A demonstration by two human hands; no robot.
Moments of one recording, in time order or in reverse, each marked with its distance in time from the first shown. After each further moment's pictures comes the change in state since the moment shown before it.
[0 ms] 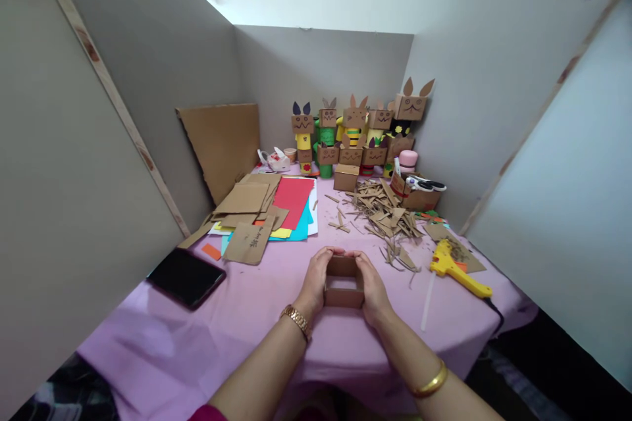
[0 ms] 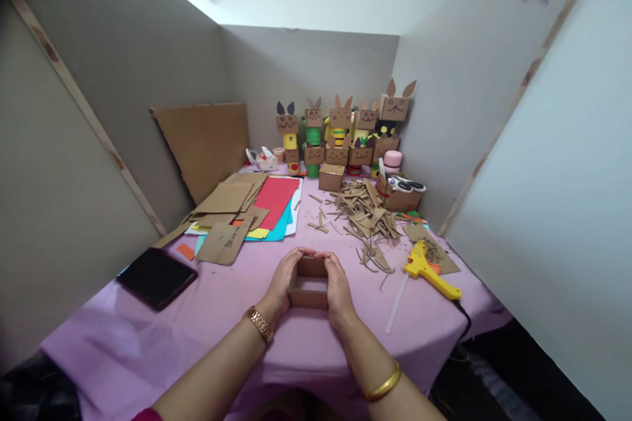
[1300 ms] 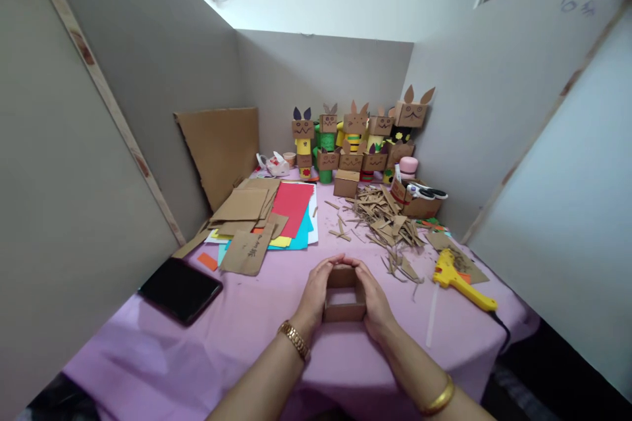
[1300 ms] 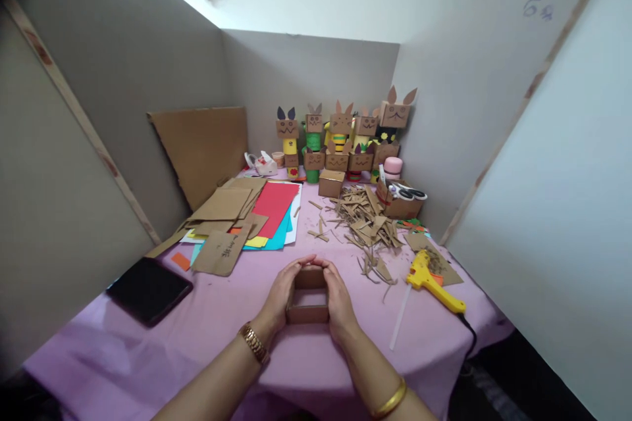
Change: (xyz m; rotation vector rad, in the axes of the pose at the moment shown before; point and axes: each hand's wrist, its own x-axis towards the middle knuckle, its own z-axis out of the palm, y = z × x) left_hand -0.002 -0.002 -0.007 -0.105 -0.002 -0.035; right_hand 0.003 0.000 0.002 0.020 -0.085 0.015
